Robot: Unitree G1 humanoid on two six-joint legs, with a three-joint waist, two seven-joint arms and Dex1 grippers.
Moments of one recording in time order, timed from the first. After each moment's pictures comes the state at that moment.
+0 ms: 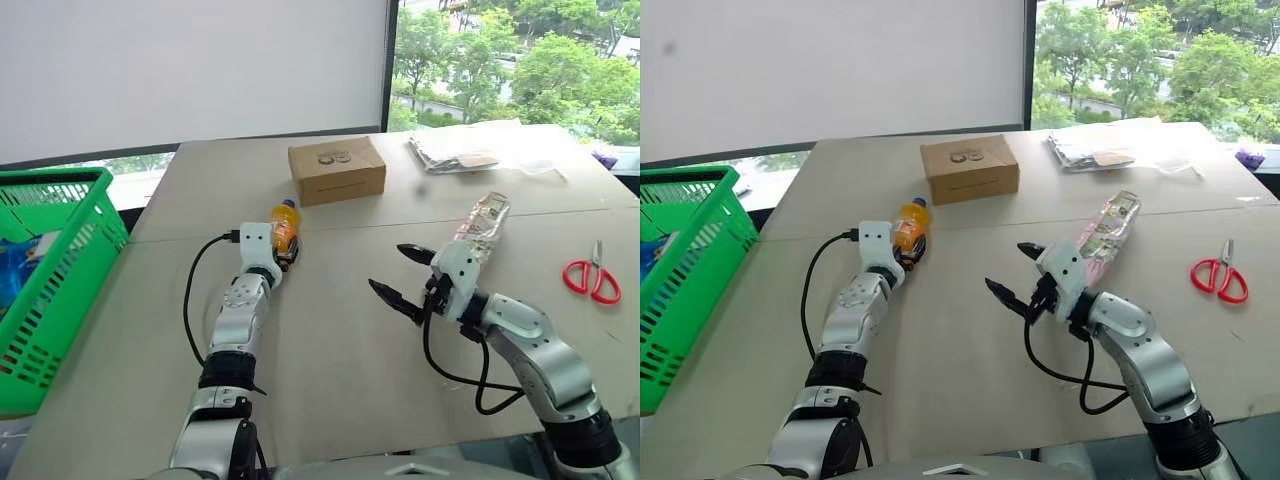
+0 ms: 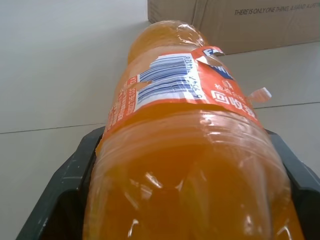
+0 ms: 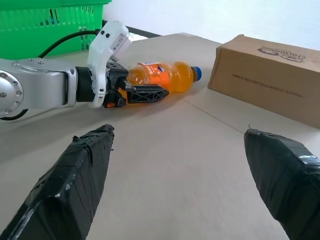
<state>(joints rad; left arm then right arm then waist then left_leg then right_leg) -0.38 0.18 0.14 0.39 -0.11 0.16 -0.15 -0.09 -0.39 0.19 -0.43 0.30 0.40 0.60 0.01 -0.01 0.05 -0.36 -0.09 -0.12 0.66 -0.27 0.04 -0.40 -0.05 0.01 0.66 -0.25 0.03</state>
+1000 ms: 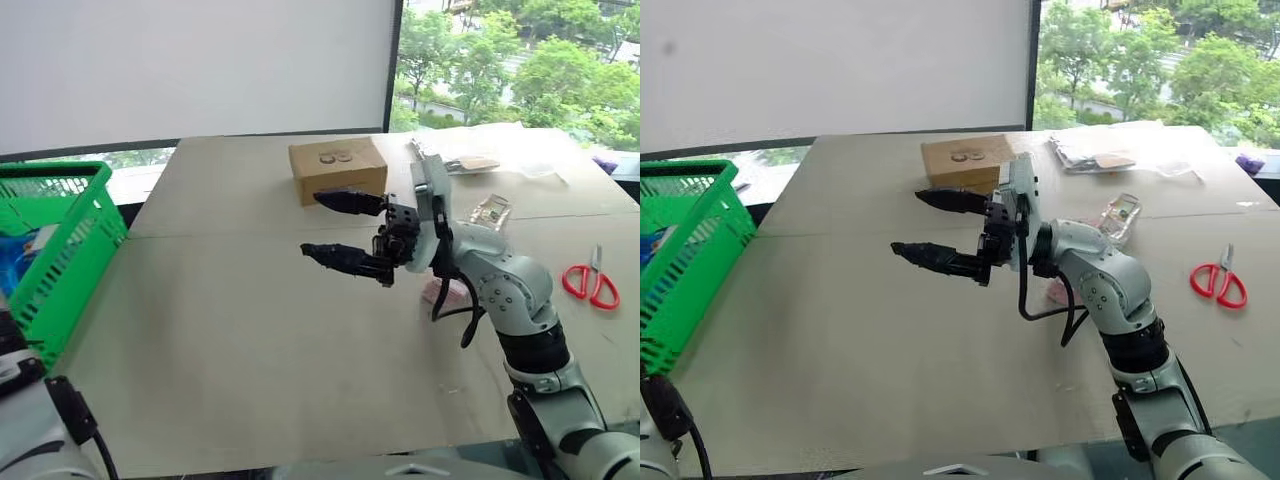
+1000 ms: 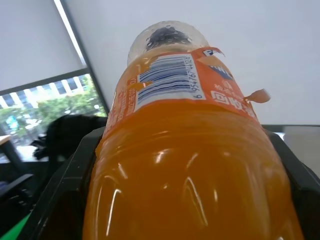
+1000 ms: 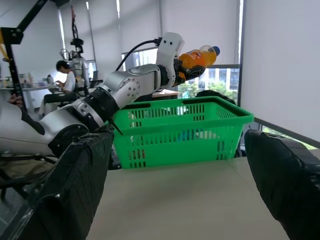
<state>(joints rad) -0.48 1.00 0.64 0.45 -0.12 0.37 -0.08 -0.59 -0.22 0.19 -0.25 0.73 0.58 0.90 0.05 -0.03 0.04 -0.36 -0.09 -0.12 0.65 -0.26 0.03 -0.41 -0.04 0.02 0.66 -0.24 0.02</state>
